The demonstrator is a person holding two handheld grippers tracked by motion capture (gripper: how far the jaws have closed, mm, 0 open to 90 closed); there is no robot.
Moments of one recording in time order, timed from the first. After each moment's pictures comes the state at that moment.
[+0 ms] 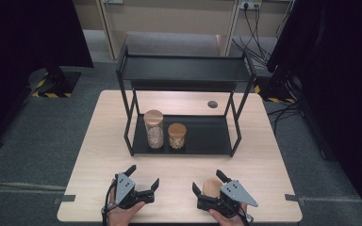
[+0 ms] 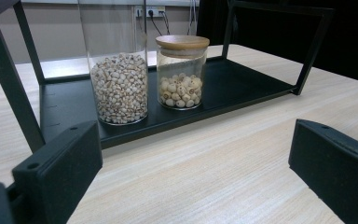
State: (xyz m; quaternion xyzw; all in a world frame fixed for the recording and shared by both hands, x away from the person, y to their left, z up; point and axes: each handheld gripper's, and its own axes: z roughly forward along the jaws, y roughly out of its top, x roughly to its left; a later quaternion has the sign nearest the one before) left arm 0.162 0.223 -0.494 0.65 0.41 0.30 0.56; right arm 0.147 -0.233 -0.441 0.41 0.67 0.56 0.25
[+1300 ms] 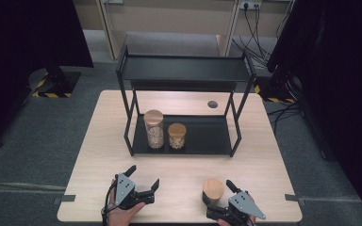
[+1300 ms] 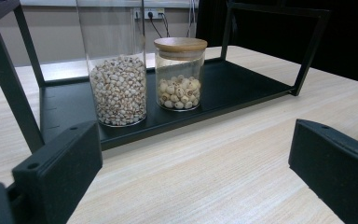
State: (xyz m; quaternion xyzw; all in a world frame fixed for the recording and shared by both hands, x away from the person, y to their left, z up) left arm 0.160 0.222 -0.494 0.65 0.40 0.31 0.56; right arm 0.125 -0.251 -0.465 0.43 0.68 0.53 0.28
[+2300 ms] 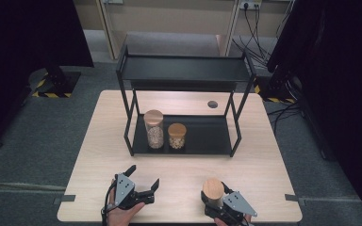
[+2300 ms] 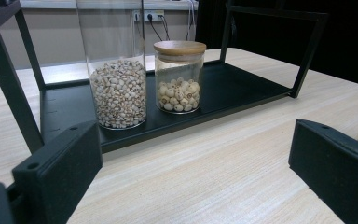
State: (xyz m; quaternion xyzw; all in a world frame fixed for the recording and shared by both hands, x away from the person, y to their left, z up) left arm 0.159 0.223 -0.493 0.65 0.40 0.31 0.57; right arm 0.135 -0.245 -0.478 0.42 0.70 0.50 0.28
